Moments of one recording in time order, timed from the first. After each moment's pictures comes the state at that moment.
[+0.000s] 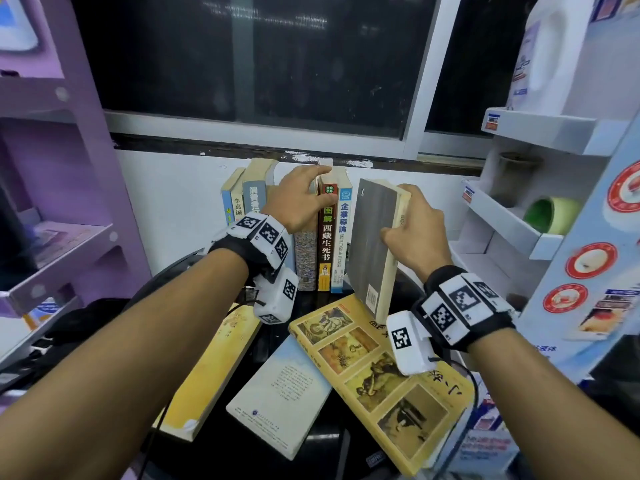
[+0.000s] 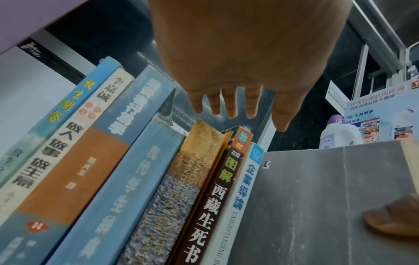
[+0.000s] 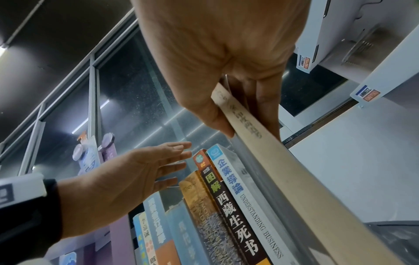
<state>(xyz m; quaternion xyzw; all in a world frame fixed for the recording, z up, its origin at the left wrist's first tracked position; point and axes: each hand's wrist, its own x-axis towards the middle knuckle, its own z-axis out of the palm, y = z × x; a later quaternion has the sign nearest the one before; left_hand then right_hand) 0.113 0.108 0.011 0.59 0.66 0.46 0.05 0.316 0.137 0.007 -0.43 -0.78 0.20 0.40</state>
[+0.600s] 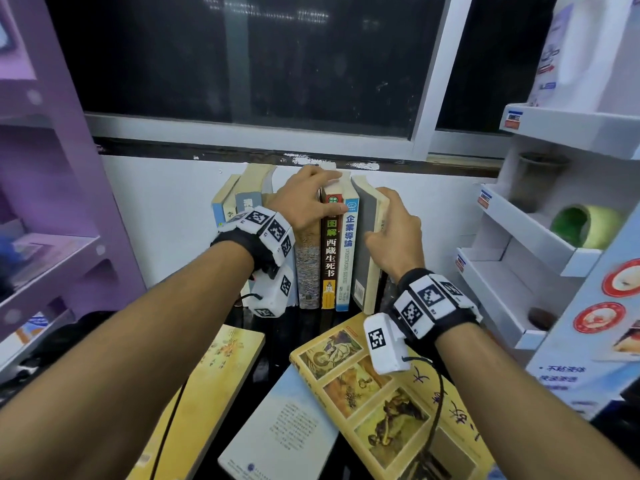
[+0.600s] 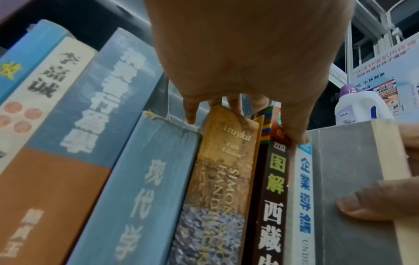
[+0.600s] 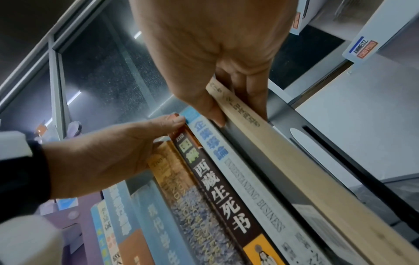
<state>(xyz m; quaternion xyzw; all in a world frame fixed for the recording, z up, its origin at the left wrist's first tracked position) 0.083 0.163 0.016 0.65 0.69 0.33 0.02 0.260 0.187 -0.014 -0.41 -0.77 0.22 0.43</state>
